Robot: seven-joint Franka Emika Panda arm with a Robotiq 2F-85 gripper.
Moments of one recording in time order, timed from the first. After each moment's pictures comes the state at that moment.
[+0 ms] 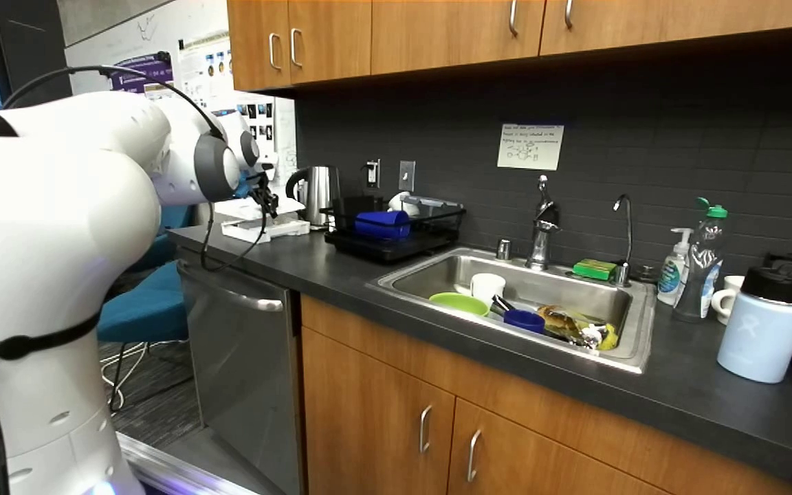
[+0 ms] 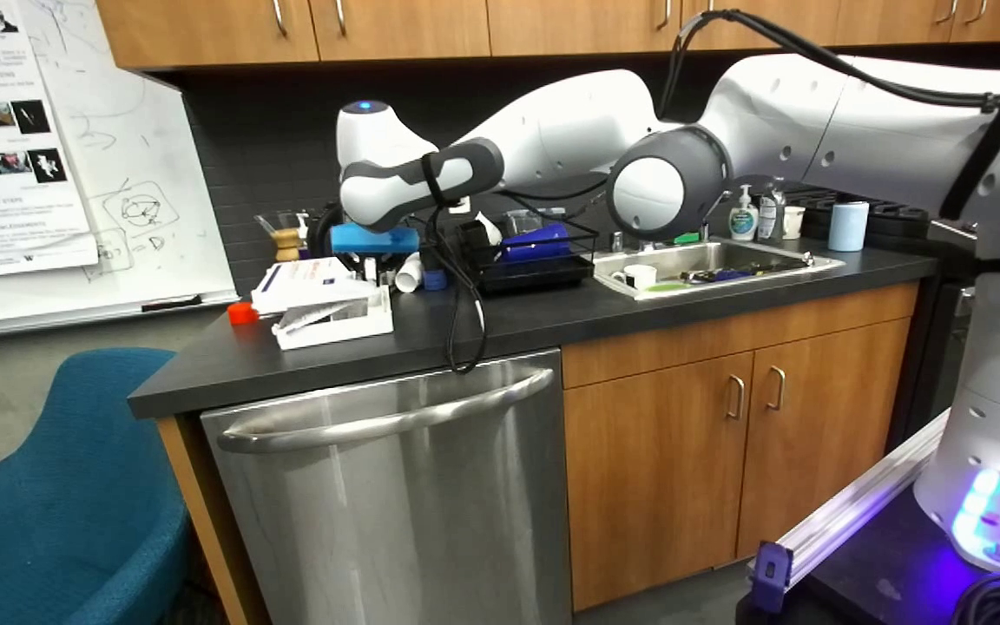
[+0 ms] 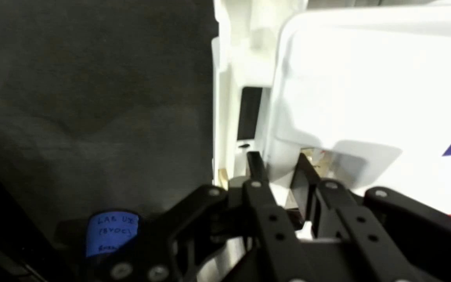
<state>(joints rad) 0.50 1.27 -0.08 -0.42 -0.20 2.17 0.86</state>
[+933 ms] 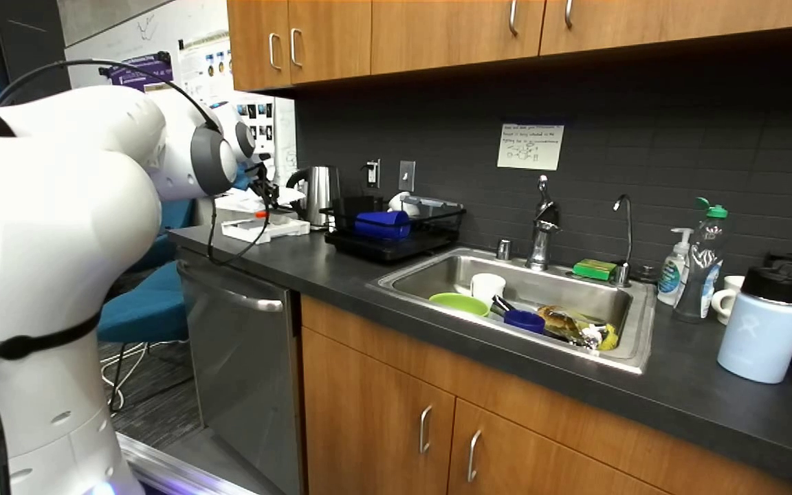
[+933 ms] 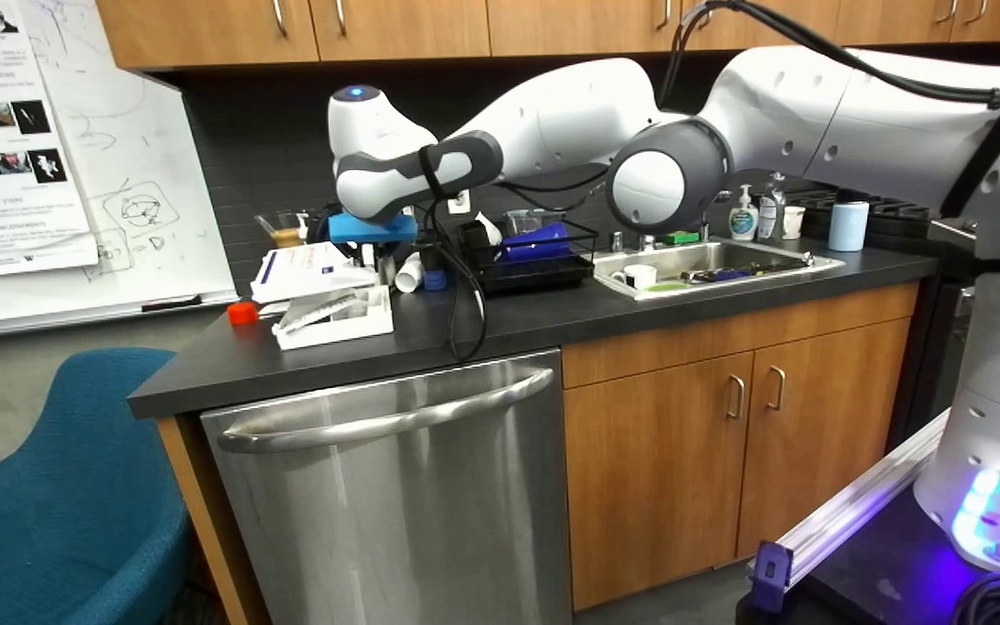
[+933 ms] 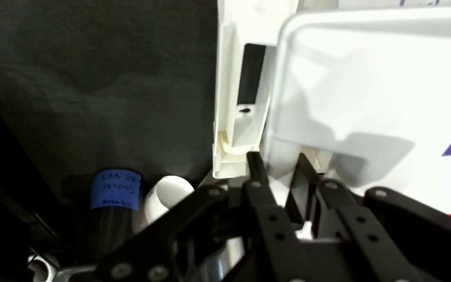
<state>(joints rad) 0.51 1.25 -0.11 -0.42 -0.26 2.17 0.85</state>
